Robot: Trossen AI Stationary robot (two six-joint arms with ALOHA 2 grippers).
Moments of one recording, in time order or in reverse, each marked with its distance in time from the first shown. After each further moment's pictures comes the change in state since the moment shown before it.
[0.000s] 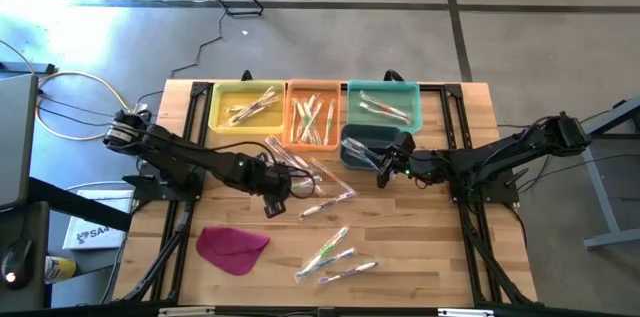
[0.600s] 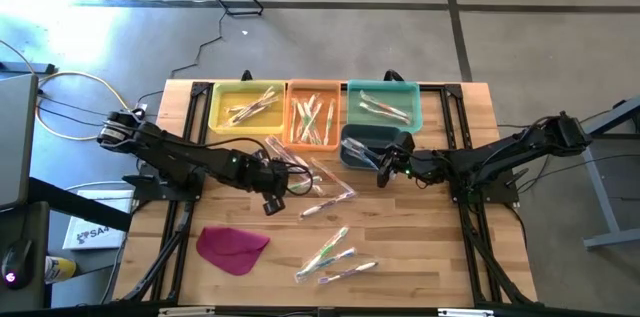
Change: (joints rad) left arm 0.000 -0.061 0.014 -0.011 -0.026 -0.004; right arm 0.000 0.000 0.000 0.012 0.000 0.000
